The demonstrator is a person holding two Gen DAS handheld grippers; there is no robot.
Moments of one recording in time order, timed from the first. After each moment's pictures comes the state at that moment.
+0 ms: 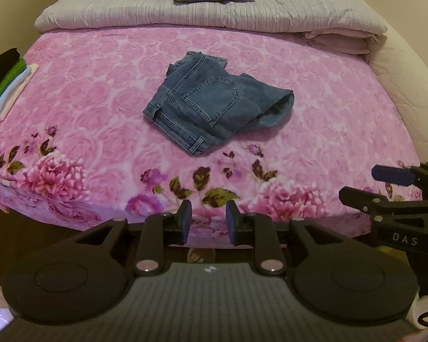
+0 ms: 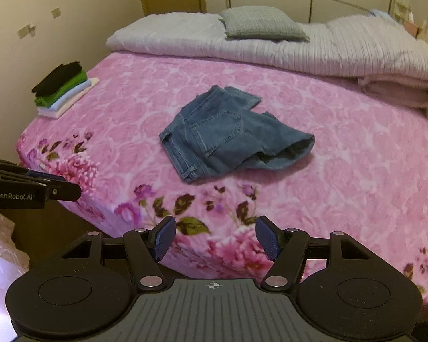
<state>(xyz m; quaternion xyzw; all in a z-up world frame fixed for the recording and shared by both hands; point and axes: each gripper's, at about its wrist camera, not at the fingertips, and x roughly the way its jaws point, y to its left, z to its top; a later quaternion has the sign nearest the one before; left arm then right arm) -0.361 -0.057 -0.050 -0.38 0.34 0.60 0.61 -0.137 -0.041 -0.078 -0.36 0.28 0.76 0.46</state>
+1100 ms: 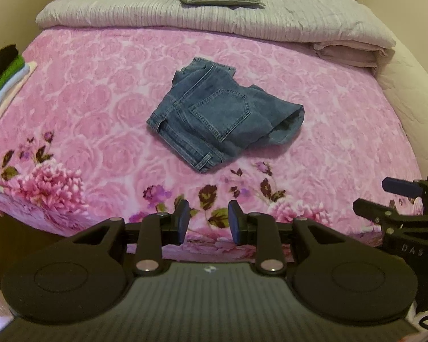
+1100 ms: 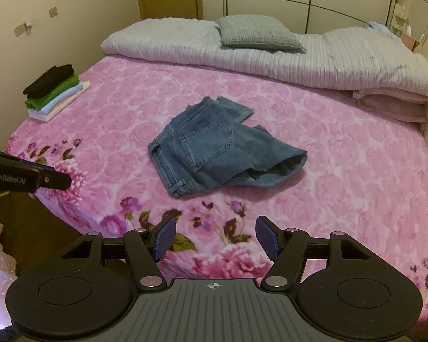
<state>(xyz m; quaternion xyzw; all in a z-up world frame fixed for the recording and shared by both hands) -0.394 -0.010 -0.068 -0.40 0.32 0.60 0.61 -0.142 -0.009 -0.085 -0.36 0.26 0.76 0.47</state>
